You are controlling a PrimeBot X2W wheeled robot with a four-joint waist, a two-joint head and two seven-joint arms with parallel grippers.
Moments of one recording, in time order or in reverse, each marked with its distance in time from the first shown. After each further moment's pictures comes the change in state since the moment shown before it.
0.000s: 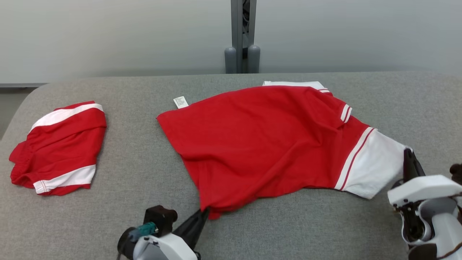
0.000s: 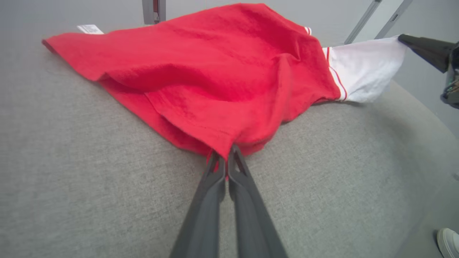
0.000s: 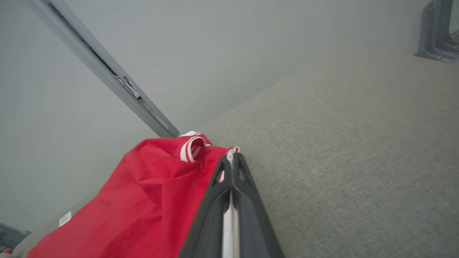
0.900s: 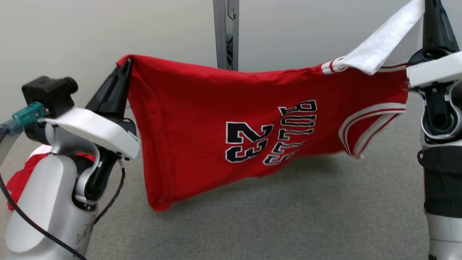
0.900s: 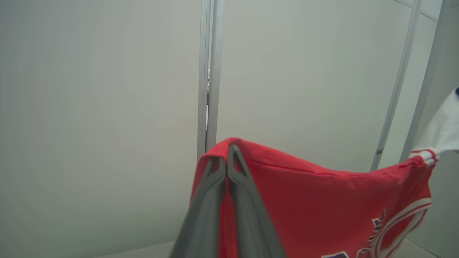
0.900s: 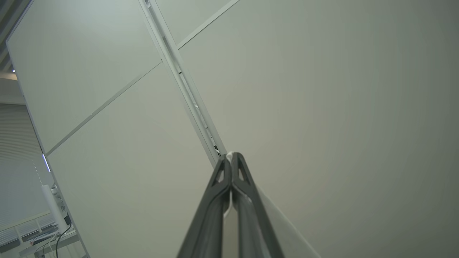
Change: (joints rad) left arm -0.338 0.130 0.259 -0.308 -0.130 0.109 0.135; right arm -0.360 -0.026 0.114 -0.344 0.155 -0.001 0.146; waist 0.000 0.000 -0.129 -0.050
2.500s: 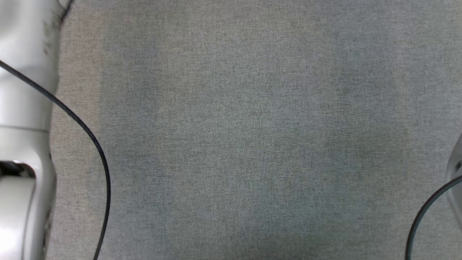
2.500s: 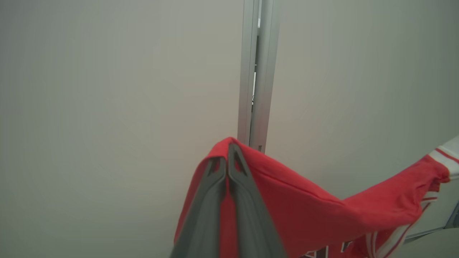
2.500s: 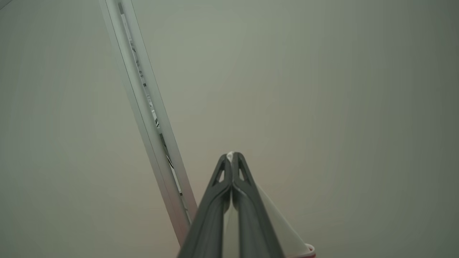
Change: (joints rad) left arm -0.976 -0.125 -0.023 0.803 0.169 -0.086 -0.383; right arm -0.696 0.018 0.023 0.284 -0.317 0.000 -0.276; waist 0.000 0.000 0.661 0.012
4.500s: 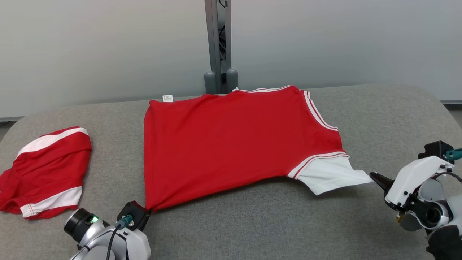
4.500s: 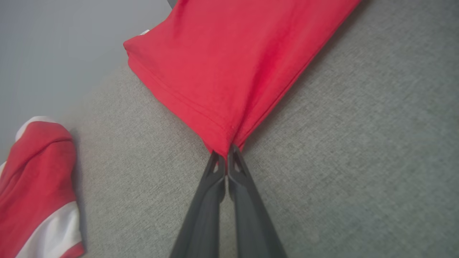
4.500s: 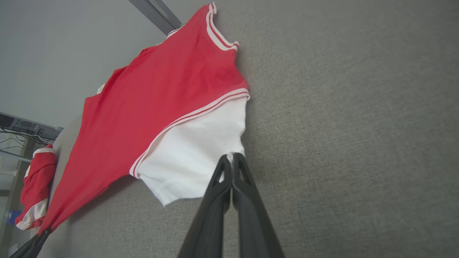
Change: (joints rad) left arm 1.007 0.112 -0.390 0.112 0.265 -0.022 0.041; right arm 0.940 -0.188 0.182 0.175 0.490 0.000 0.729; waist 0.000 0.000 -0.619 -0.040
